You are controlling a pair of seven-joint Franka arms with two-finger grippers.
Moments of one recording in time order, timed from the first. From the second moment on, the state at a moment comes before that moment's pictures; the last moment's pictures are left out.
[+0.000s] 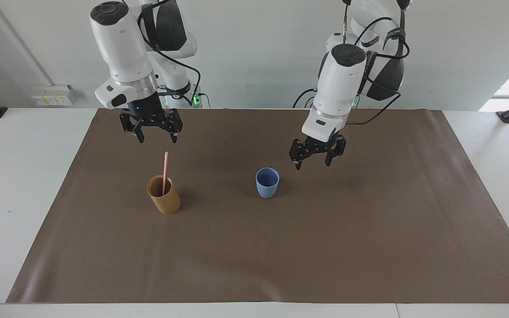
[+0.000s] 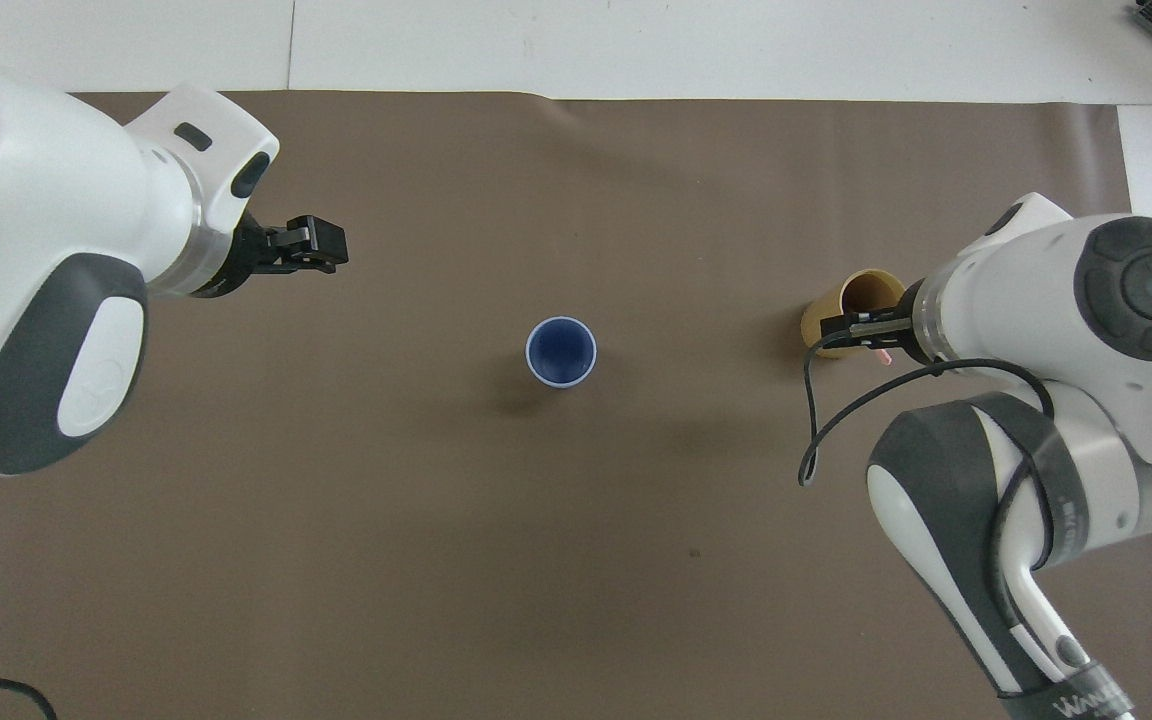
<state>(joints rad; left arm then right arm) -0.19 0.11 -0.11 -1.61 0.03 1.86 -0.41 0.16 0.00 0.05 -1.95 -0.15 2.06 0.20</state>
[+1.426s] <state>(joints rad) 0.12 -0.02 -0.12 -1.52 0.03 1.50 0.06 0.16 -0.06 0.05 -1.99 -0.23 2.07 0.19</state>
